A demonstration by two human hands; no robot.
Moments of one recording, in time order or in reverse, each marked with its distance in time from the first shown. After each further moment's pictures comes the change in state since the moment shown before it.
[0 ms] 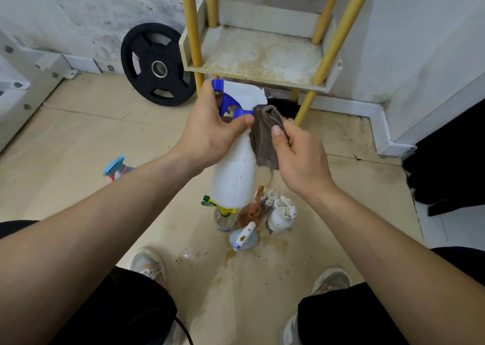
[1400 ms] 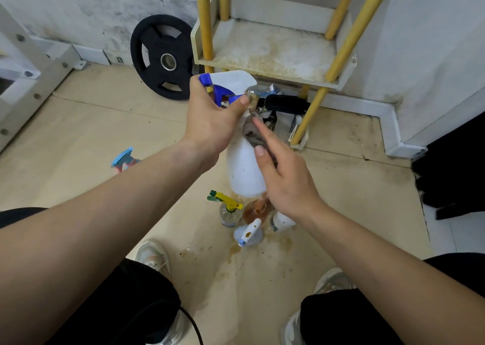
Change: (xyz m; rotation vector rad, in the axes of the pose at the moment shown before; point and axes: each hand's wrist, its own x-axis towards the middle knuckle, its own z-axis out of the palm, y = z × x) left_hand 0.006 -0.009 -0.002 -0.284 0.208 -0.184; right_hand -0.027 -0.006 0.033 0.140 -0.151 -0.111
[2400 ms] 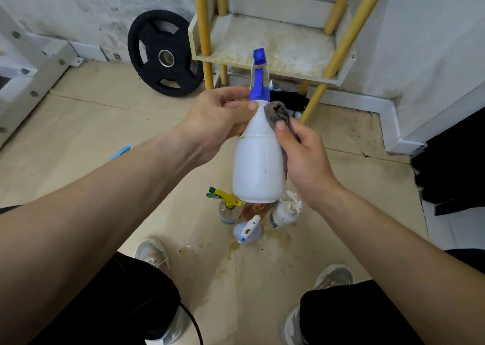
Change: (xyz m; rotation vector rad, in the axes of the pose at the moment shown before) left_hand -0.003 0.012 -0.002 -0.118 -0.314 -0.241; right_hand 0.014 -0.007 -0.018 0.580 0.101 0.245
